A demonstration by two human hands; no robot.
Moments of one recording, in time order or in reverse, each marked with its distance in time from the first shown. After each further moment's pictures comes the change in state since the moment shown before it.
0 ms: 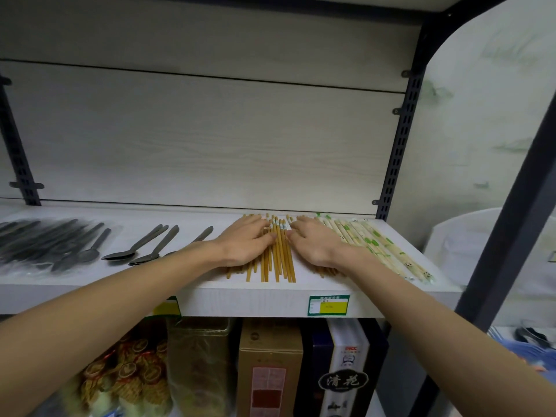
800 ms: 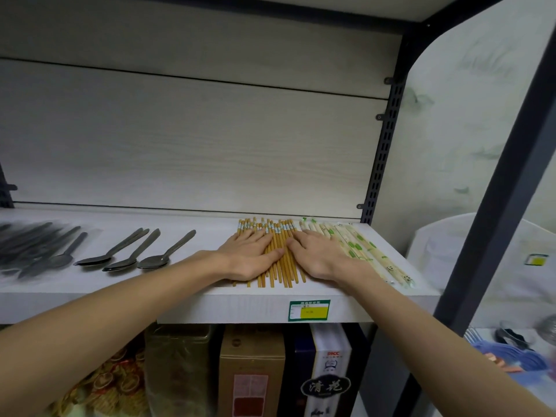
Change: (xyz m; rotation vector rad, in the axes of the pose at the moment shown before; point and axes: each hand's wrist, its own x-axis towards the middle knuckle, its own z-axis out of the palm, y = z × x) left_hand 0.010 0.033 0.022 0.195 -0.202 -0.056; right_hand -0.023 0.023 -0.005 -0.039 -0.022 0.097
